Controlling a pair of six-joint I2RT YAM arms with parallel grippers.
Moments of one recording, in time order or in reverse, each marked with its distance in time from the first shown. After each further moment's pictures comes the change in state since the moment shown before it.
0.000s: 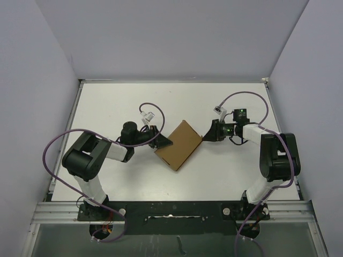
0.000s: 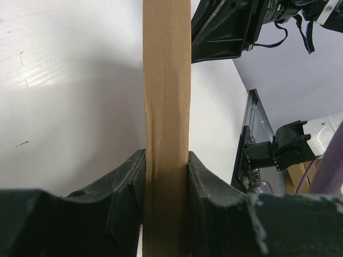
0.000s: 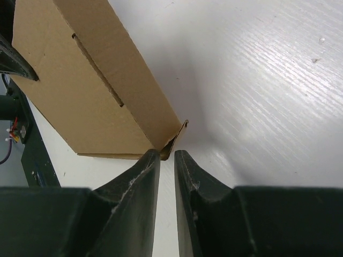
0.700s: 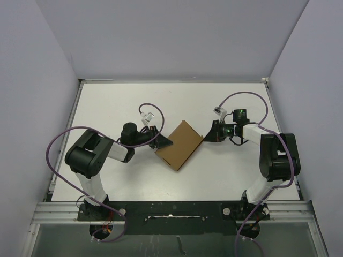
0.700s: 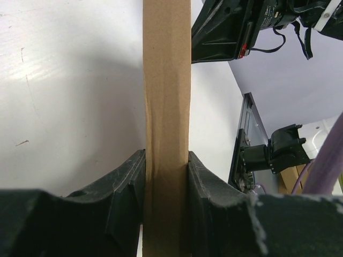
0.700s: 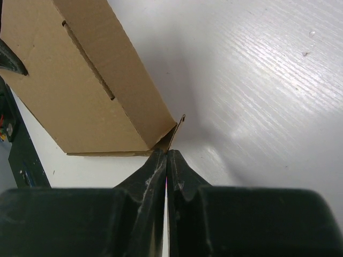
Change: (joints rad) left arm 0.005 0.045 -0.005 0.071 0.006 -0.048; right arm 0.006 0.003 0.000 -0.020 0.036 -0.033
